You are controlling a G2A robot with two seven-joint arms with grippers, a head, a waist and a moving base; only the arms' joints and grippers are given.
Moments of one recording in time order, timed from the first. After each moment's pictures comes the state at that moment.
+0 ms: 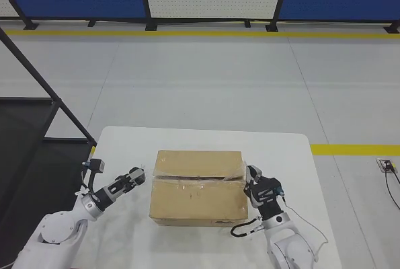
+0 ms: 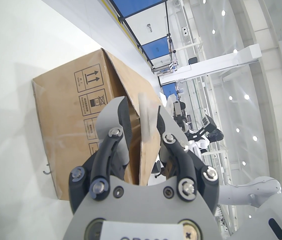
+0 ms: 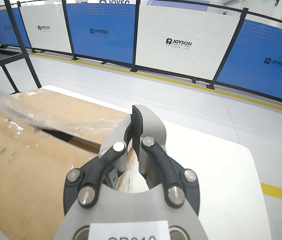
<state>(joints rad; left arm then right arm) 1.03 -0.98 -1.35 -1.26 -0.33 -0.51 -0.73 -1.25 -1.28 1.19 -1.71 -1.41 0.07 -0.15</state>
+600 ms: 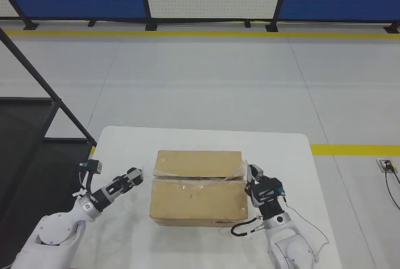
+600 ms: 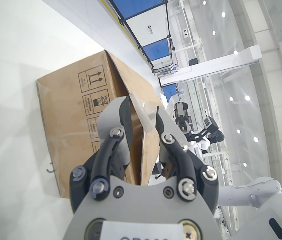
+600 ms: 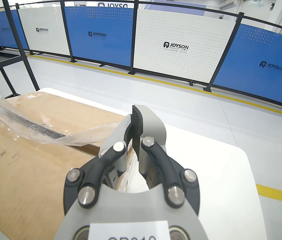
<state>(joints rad) 1.04 -0.98 -1.37 -1.25 -0.33 -0.51 -0.74 -1.25 -1.29 1.20 -1.71 -1.44 0.08 -0.14</state>
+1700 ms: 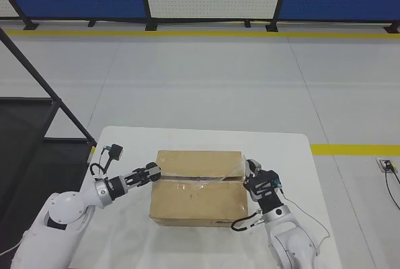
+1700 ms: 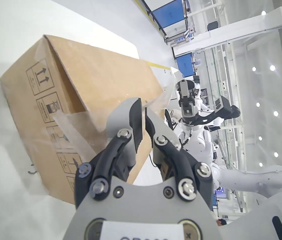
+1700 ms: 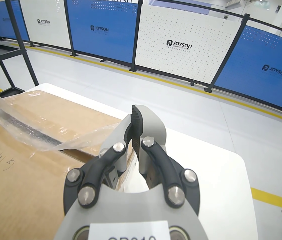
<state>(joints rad) 0.91 -0.99 -1.29 -1.38 -0.20 -0.31 -0.86 -1.21 -1.30 1.21 -1.72 -1.47 0.03 -0.06</state>
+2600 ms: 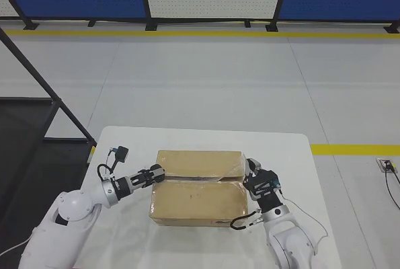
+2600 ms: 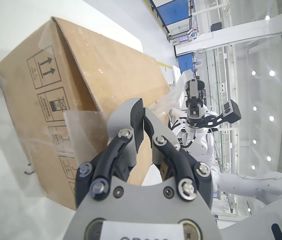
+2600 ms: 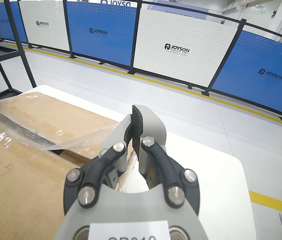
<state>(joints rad) 0.88 -1.00 -1.24 -1.31 -0.21 -0.30 -0.84 -1.21 -1.32 1.21 -1.70 -1.50 0.05 -0.11</state>
